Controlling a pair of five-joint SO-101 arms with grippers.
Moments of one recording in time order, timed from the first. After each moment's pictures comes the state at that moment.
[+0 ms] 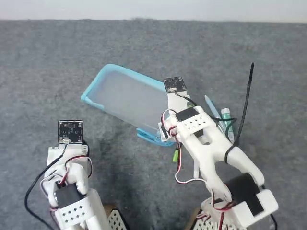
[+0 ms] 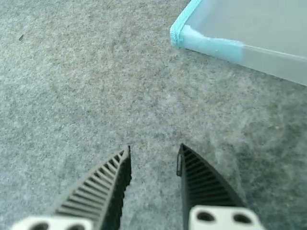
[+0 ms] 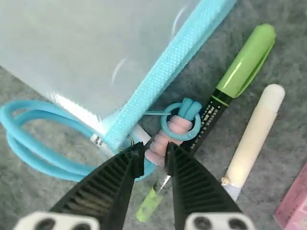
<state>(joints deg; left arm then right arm) -30.5 -102.0 97.1 61.3 -18.3 -30.2 -5.4 37.0 53.1 -15.7</state>
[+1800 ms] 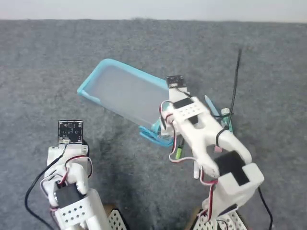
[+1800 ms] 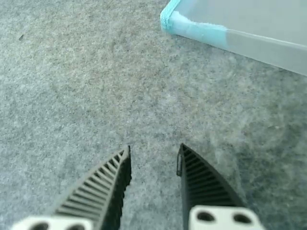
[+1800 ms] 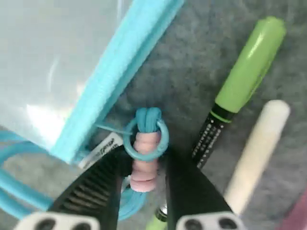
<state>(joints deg) -30.5 -102.0 97.1 61.3 -18.3 -26.6 10.3 25.1 56.7 -16.3</state>
